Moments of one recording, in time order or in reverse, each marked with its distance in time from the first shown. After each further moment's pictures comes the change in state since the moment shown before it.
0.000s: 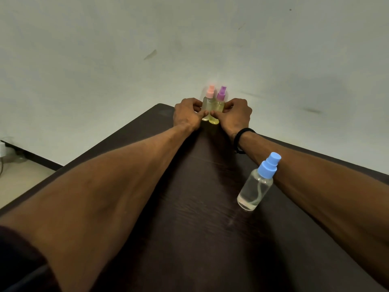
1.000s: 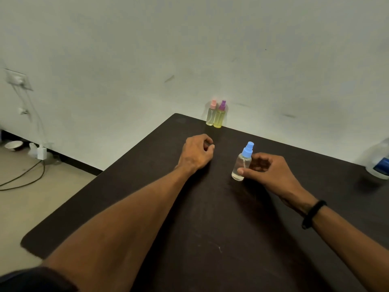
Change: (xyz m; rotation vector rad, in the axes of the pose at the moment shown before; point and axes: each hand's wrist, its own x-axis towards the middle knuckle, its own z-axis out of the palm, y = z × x) left_hand -0.175 0.037 -0.077 0.190 -0.152 0.170; right_hand -0.206 0.009 -0.204 0.254 -0.506 0.014
